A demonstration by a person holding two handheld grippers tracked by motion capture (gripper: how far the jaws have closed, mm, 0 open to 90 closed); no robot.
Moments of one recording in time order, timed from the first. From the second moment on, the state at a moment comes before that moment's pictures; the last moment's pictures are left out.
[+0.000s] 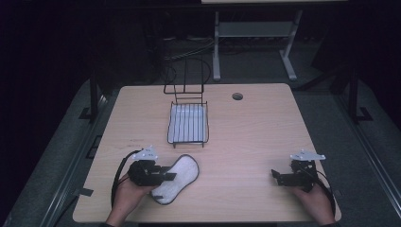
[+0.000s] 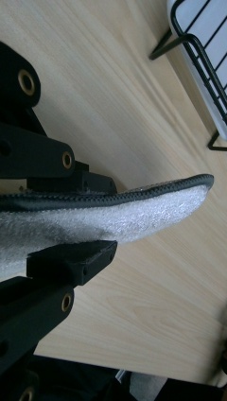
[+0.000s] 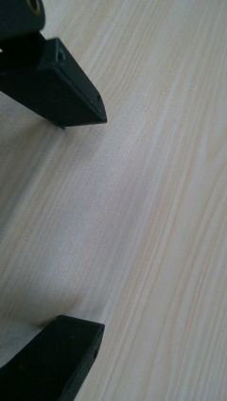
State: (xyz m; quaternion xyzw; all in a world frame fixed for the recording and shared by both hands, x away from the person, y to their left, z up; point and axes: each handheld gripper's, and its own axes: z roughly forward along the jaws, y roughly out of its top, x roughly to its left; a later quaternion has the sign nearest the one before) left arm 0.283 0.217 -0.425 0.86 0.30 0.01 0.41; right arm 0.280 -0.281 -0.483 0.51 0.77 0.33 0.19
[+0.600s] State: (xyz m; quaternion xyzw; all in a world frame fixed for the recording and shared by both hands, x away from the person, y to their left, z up) left arm 0.281 0.216 -0.409 0.86 0.29 -0.01 0.43; right arm 0.280 -0.281 -0.483 0.51 0.77 0.33 0.19
